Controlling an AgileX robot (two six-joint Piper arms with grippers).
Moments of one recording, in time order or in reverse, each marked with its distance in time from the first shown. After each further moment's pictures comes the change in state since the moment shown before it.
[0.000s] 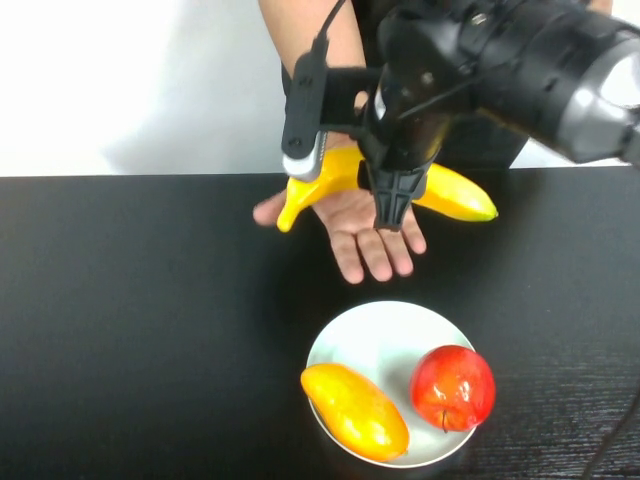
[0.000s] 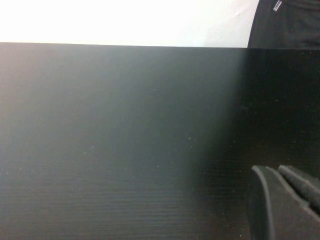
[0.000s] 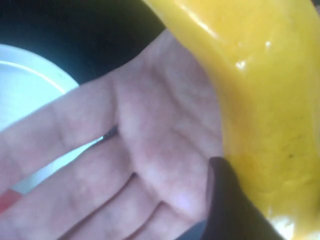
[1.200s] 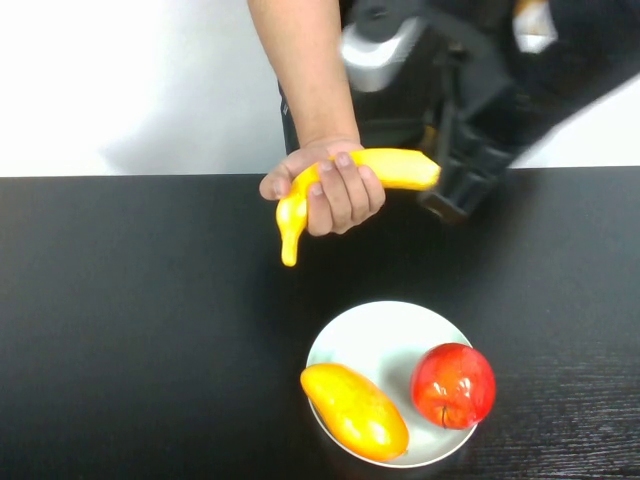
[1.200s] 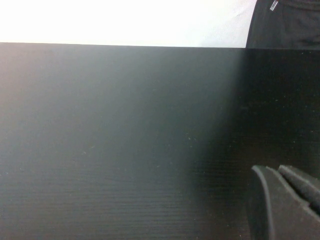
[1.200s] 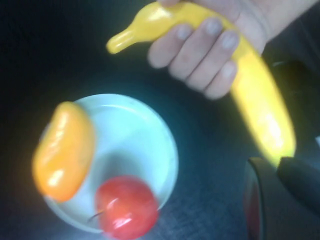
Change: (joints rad) right arm 0.057 -0.381 0.113 0.120 0.131 0.339; left arm 0.000 0.000 0.000 0.000 0.000 0.000
